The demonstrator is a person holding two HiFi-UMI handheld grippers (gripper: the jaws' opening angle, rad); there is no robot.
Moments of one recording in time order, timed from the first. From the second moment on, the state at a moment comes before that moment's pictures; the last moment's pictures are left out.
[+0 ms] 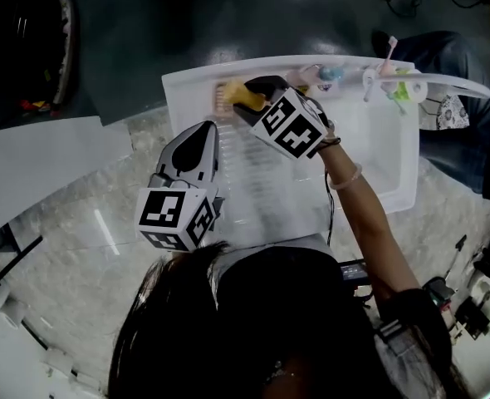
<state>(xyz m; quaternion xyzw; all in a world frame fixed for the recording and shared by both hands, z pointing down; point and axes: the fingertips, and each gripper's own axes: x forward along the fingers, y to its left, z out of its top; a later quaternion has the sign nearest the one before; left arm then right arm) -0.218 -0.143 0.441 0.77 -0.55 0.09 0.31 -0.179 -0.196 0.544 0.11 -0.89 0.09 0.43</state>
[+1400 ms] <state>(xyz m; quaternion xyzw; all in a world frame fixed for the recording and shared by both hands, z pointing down) -0.125 -0.044 0.348 0.80 -0.55 0.10 0.22 -0.087 -0.105 0.424 0.20 -0.94 0.16 0.25</state>
